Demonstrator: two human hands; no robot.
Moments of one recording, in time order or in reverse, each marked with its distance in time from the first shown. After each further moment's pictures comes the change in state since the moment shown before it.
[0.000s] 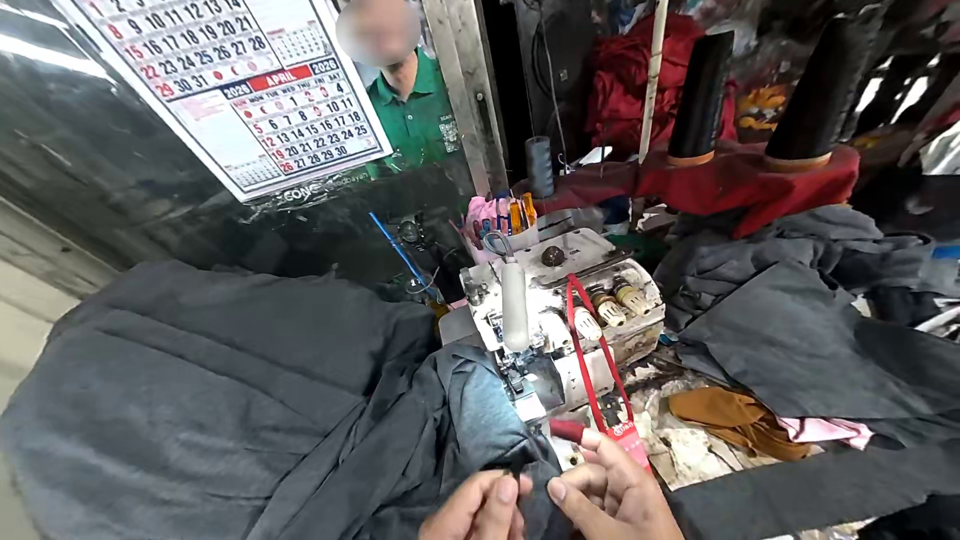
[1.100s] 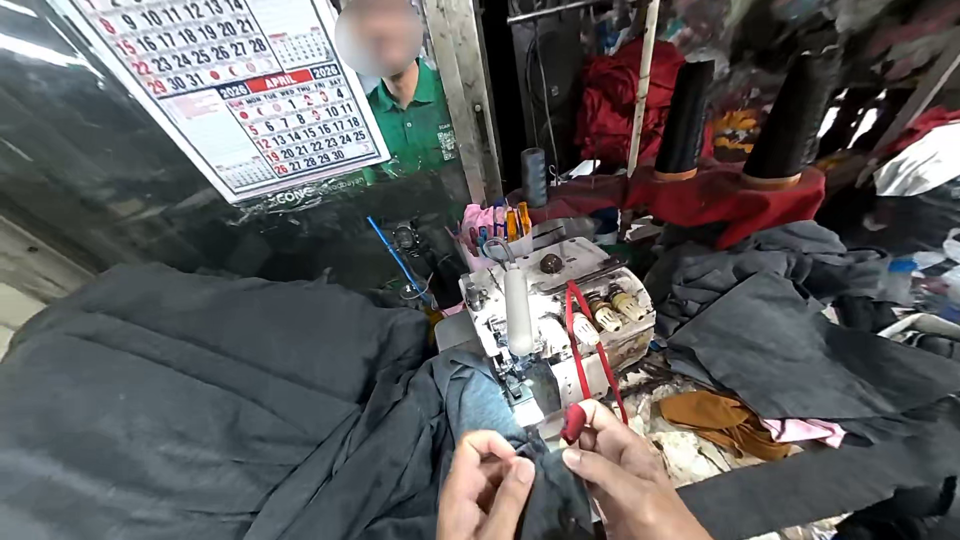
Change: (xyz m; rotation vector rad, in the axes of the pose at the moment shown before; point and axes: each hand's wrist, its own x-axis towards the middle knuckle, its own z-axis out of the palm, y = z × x) left_hand 0.031 -0.022 0.008 -0.192 0.046 0.180; right_hand 0.037 -0.002 -0.014 0.260 -0.187 -0.147
